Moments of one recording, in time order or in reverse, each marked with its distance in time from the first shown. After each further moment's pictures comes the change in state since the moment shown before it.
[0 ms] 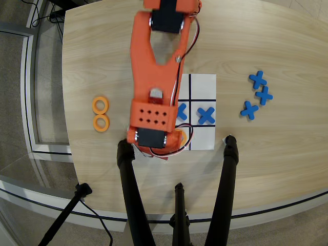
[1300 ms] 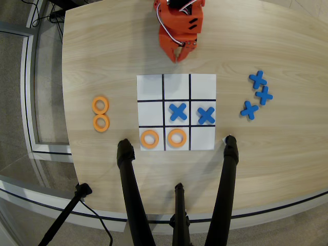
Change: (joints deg) arm -7.6 123.7 107.2 14.5 -8.3
